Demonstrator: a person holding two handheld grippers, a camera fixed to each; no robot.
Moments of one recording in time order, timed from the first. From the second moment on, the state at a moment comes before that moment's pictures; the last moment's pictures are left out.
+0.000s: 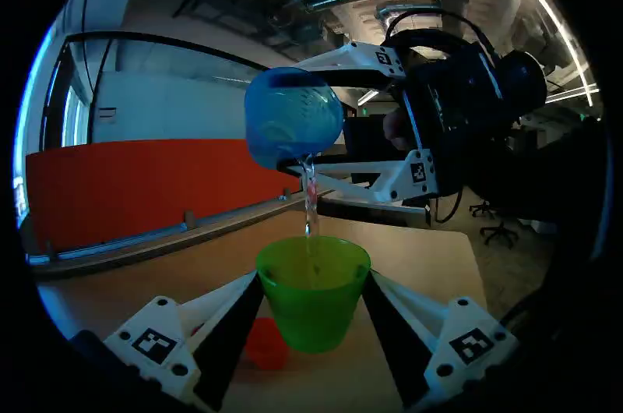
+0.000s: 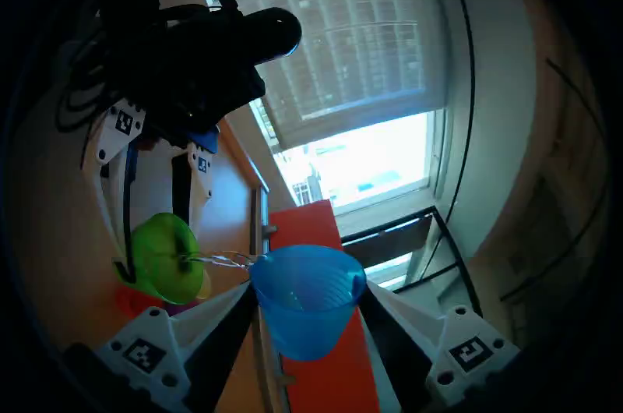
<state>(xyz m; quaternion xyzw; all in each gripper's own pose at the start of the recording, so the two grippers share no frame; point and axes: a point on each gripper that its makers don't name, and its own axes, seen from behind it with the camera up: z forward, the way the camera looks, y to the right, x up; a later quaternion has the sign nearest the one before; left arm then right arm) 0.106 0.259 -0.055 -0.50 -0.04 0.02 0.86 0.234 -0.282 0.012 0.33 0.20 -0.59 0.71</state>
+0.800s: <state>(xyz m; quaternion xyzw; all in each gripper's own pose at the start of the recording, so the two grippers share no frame) 0.106 0.259 -0.056 -0.50 -0.04 0.02 0.86 0.242 -0.281 0.015 0.31 0.22 -0.62 0.69</state>
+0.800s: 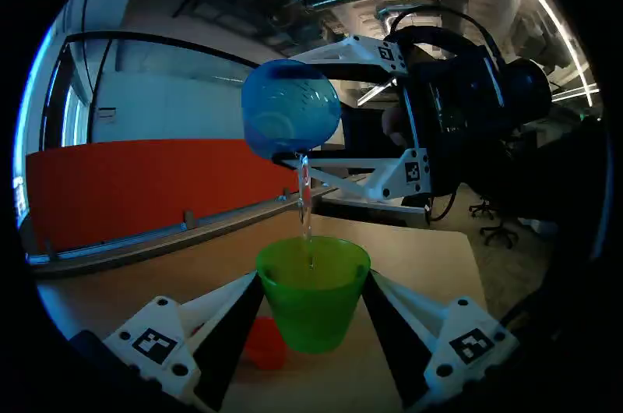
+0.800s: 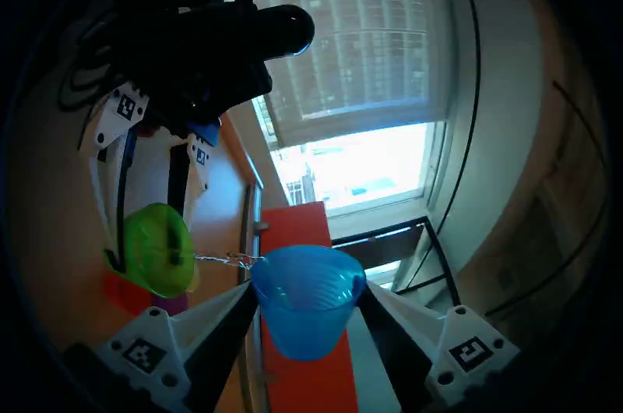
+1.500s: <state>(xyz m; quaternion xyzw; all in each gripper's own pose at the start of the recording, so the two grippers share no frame) 0.107 0.260 -0.055 -0.50 -0.04 0.01 0.86 0.246 -0.279 0.016 0.29 0.24 -0.64 0.67</state>
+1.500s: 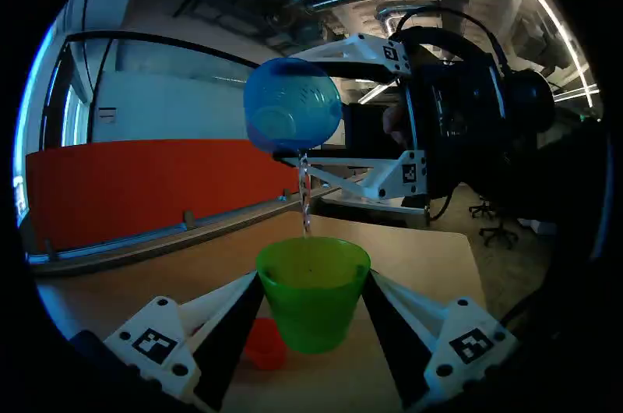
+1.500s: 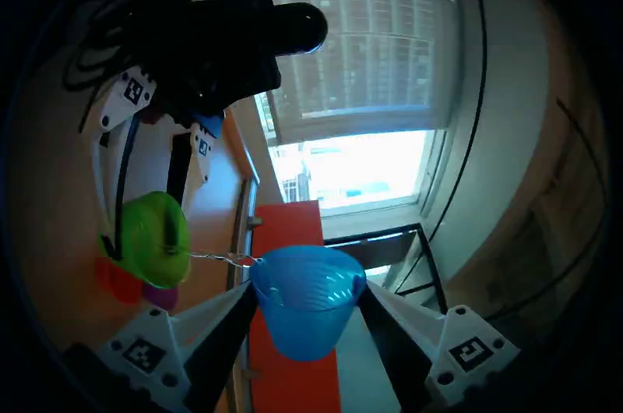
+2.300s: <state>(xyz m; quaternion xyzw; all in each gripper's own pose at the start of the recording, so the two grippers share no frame) 0.106 0.262 -0.056 -0.51 -0.04 0.01 0.86 0.248 -0.286 0.016 0.27 0.26 -0.67 0.64</state>
